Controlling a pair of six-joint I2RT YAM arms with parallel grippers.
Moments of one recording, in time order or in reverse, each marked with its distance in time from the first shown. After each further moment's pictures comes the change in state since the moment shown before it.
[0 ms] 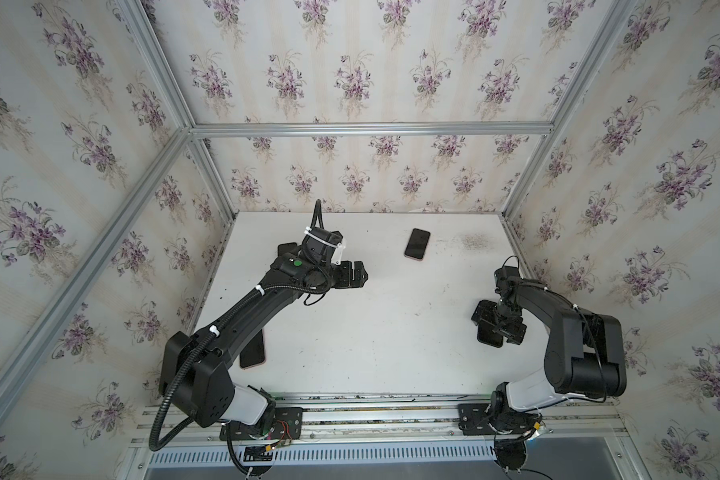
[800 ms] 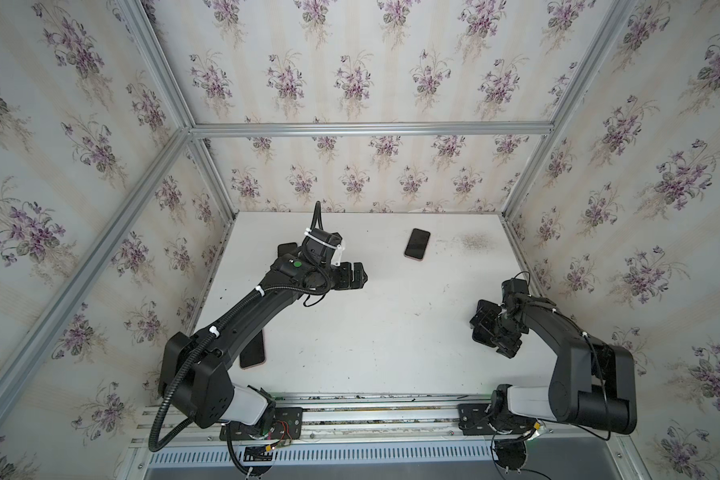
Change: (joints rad) left arm 0.000 -0.005 -0.013 -0.001 0.000 -0.016; right arm -0.037 -0.161 -0.156 0.048 -0.164 0.164
